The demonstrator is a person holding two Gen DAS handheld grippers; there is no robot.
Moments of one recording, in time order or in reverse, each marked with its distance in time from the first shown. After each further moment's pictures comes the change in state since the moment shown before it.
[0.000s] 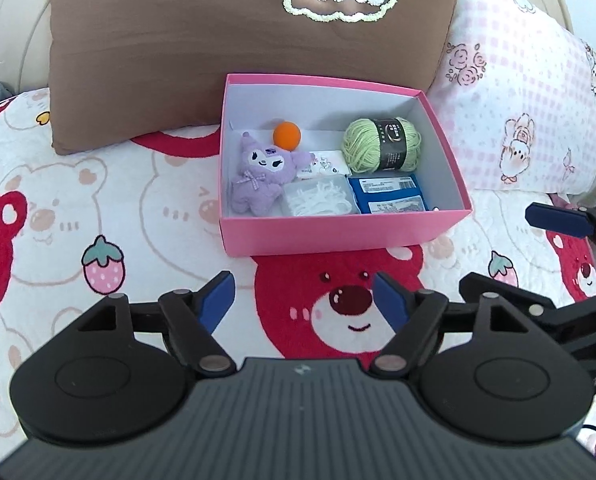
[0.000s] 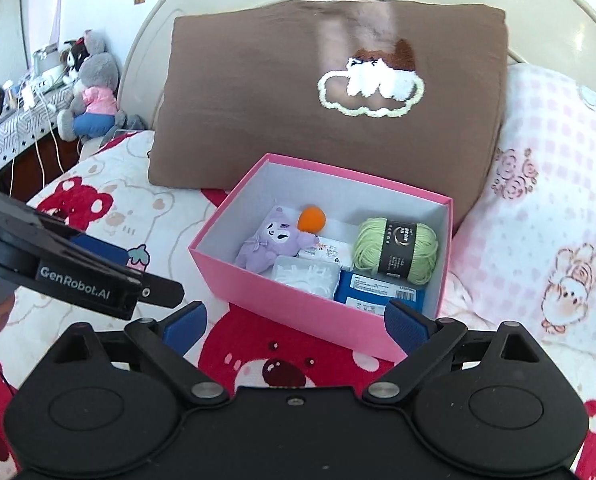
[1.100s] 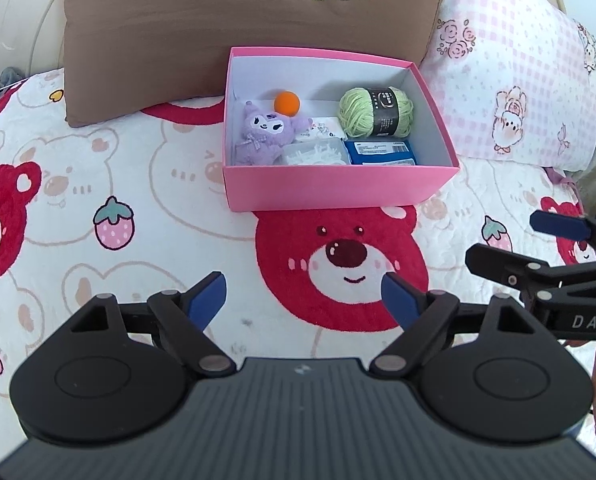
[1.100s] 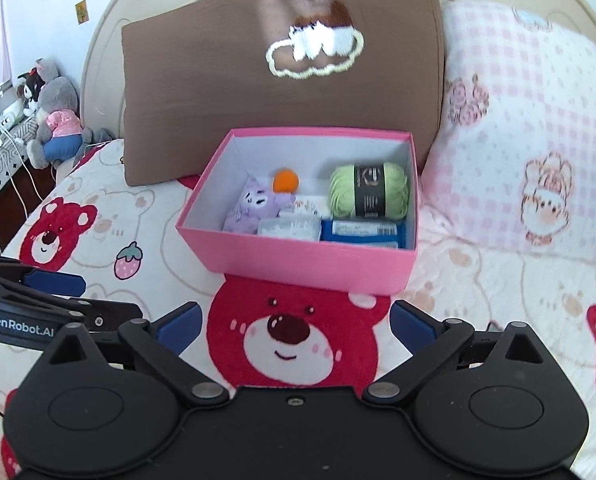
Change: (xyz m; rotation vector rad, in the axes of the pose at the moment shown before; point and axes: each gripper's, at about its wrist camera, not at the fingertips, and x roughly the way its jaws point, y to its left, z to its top) left arm -0.025 -0.007 -0.031 0.008 0.053 0.016; right arm -0.016 -0.010 -0.032 0.213 0.076 -0.030
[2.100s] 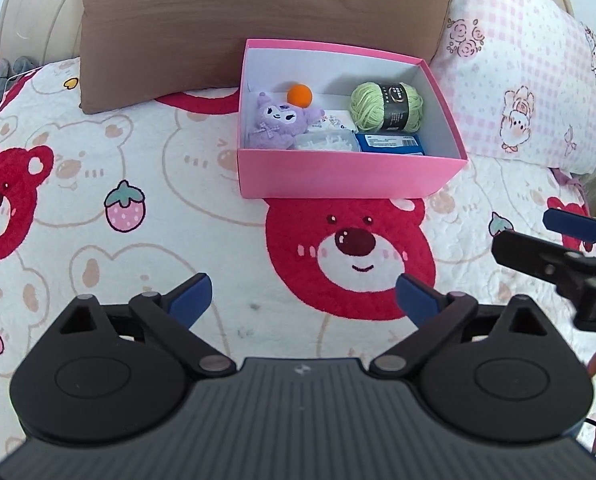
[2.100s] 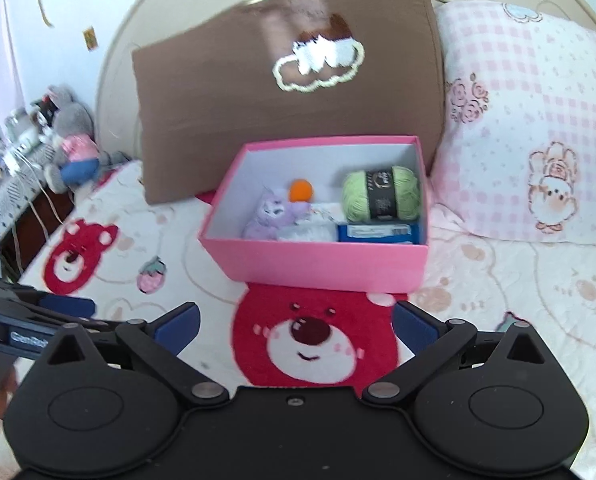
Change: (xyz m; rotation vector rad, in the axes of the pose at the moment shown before) left arm -0.004 0.005 -0.017 -0.027 -0.015 0.030; right arm -0.017 -0.004 -0.012 0.063 -0.072 0.109
